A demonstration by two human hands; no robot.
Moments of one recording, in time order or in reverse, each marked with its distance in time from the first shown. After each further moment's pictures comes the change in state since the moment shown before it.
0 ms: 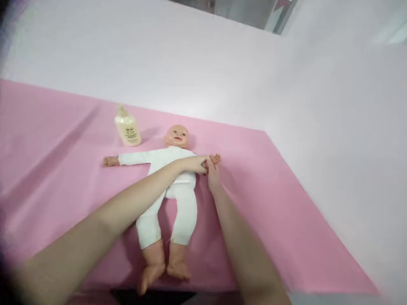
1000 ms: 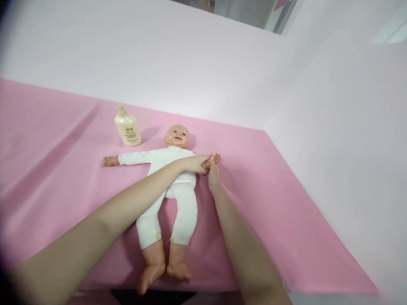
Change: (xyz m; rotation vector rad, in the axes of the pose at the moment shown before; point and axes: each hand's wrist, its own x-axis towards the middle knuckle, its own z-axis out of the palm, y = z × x) left_hand -0.004 0.006 -0.003 0.114 0.033 -0.075; right_hand 0.000 0.000 0.000 0.009 -0.019 0.121
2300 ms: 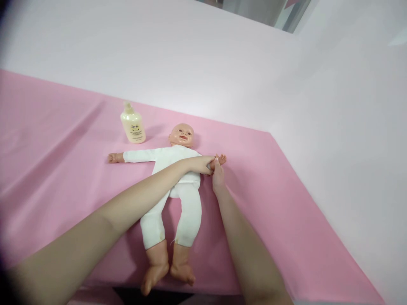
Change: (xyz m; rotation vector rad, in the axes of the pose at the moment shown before) left_hand 0.002 0.001 0.002 -0.038 0.005 -0.031; right_hand 0.007 0.012 -0.006 0.032 0.025 -0.063
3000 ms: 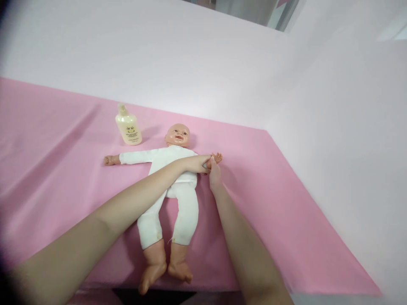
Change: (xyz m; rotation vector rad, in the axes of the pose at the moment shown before) left_hand -0.005 -0.001 0.000 0.046 0.029 0.075; right_hand -0.005 -0.012 0.006 -0.030 0.006 0.077
